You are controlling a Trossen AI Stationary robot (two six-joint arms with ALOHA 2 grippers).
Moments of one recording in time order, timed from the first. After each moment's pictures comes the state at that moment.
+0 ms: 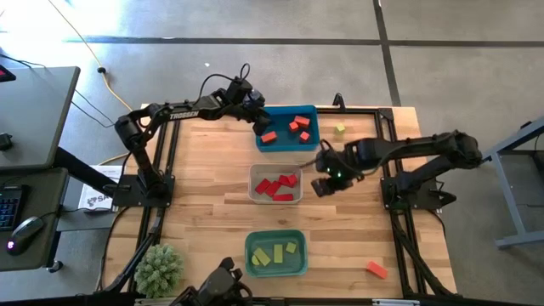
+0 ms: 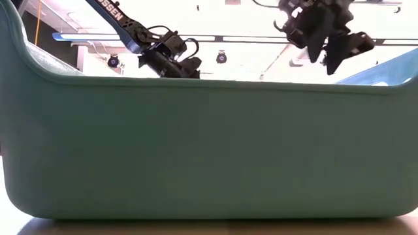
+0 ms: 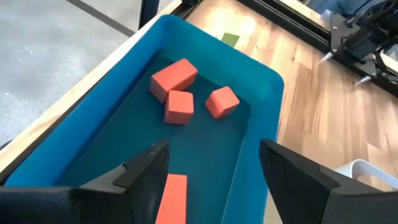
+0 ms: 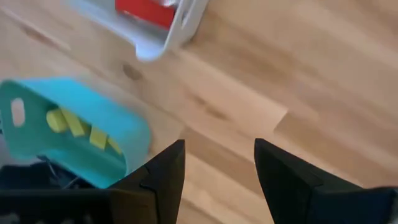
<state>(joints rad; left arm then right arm) 0.78 1.78 1.19 -0.10 0.38 -0.08 0.02 1.38 1.16 -1.04 -0.19 1.15</state>
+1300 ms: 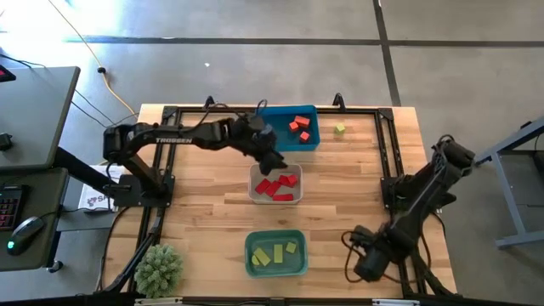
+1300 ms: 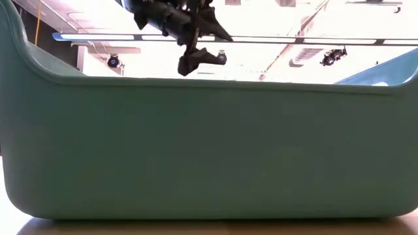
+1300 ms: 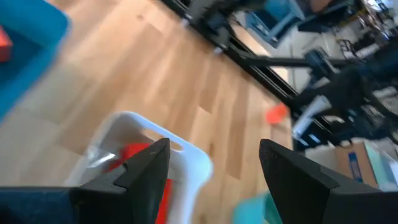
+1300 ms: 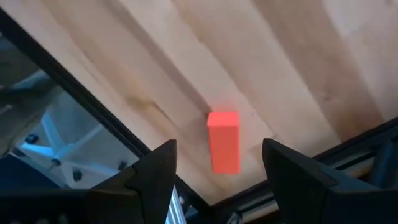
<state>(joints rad) 0.35 1.61 1.19 -0.17 0.37 -0.51 0.89 1.52 1.16 -1.06 -0.13 1.57</state>
